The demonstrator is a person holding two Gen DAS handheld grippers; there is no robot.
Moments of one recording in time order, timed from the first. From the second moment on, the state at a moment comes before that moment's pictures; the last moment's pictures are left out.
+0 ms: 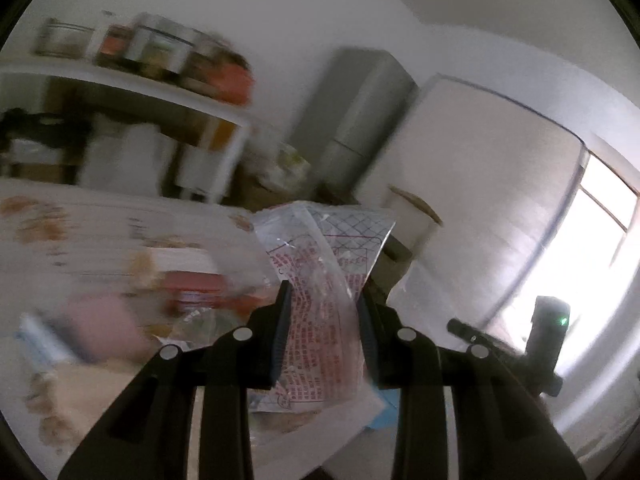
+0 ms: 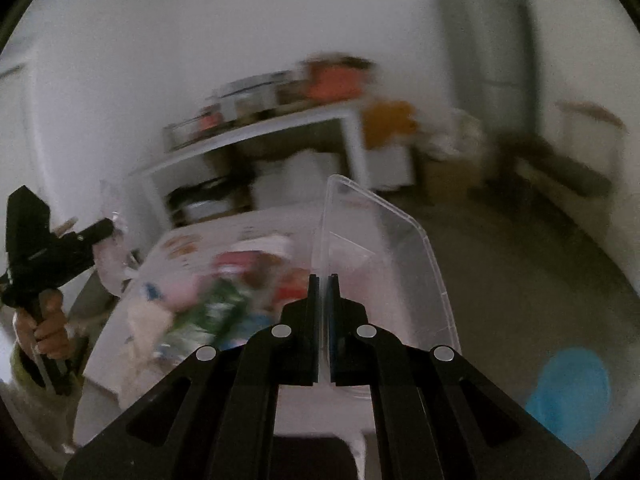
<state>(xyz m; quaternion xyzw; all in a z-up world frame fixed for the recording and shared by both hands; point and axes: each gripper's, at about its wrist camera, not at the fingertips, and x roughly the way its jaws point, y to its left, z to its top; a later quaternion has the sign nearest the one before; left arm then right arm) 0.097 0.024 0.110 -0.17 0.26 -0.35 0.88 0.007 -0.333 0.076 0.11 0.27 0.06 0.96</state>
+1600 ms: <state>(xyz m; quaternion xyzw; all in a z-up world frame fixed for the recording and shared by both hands) 0.169 -0.560 -0.029 -0.01 0.55 -0.50 0.67 -0.086 -0.698 -0.147 0.59 0.19 -0.27 0.74</state>
